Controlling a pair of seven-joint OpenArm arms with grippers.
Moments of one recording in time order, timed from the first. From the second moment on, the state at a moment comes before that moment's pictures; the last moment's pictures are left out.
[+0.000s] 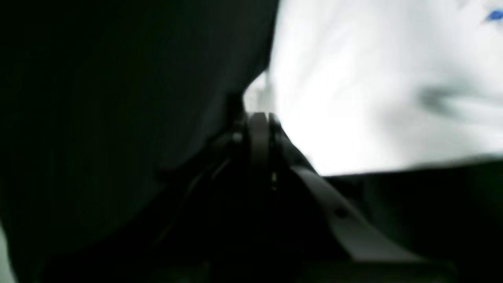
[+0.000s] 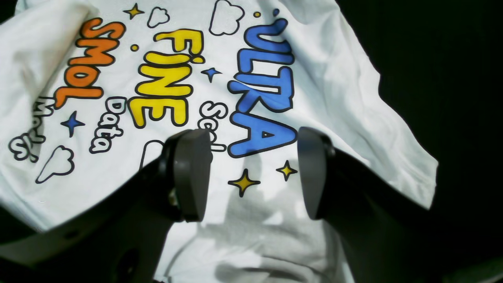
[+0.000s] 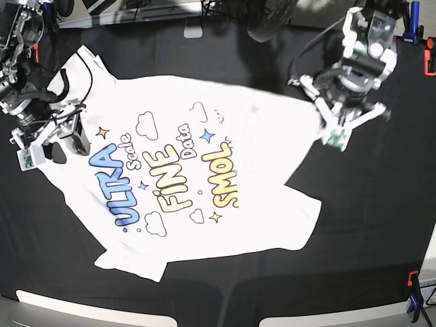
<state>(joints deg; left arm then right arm) 20.1 -19.7 13.3 118.5 0.1 4.0 52.0 -14.9 23.1 29.3 103.8 31.6 39.1 -43.3</state>
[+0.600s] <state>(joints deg) 32.6 -21.9 13.3 118.5 10.7 7.5 57.8 -14.9 23.1 29.3 103.8 31.6 39.1 -43.3</state>
